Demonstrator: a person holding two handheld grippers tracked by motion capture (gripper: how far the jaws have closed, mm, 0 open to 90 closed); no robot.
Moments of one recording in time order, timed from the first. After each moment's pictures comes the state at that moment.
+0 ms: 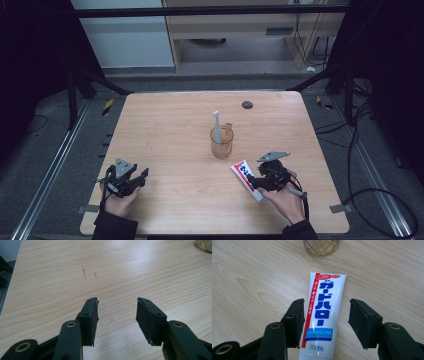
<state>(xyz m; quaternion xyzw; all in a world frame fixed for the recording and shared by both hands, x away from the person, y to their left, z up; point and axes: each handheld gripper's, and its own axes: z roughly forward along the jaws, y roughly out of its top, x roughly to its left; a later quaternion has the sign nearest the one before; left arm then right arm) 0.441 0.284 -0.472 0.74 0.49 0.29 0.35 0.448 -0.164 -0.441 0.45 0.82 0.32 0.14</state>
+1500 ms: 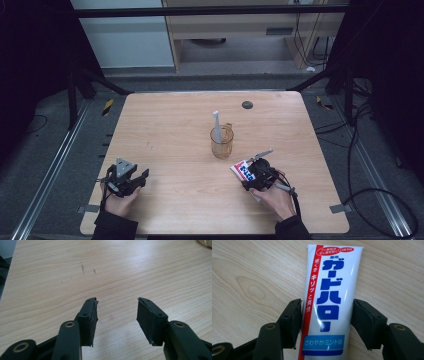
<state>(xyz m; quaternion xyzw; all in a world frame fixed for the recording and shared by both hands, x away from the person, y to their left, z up) 0.443 0.283 -0.474 0.75 0.49 0.28 0.34 0.470 -0.143 -0.473 0.47 0.85 0.23 0.09</state>
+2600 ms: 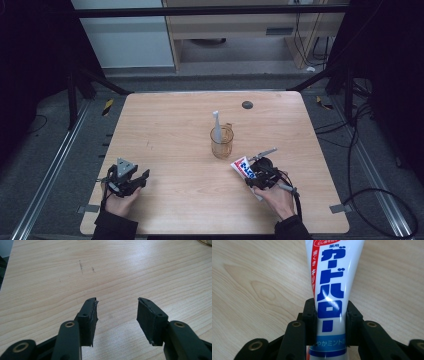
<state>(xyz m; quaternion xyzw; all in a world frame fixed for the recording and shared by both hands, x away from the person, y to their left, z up) 0.444 0.283 -0.475 0.75 0.49 0.28 0.34 0.466 -0.148 -0.460 0.48 0.84 0.26 0.08</state>
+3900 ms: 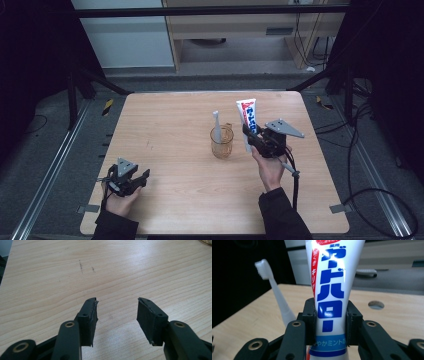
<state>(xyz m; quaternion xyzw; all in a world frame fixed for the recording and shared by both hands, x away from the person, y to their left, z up) 0.446 0.282 -0.477 0.75 0.49 0.28 0.34 0.496 -0.150 -0.382 0.47 0.64 0.55 0.26</state>
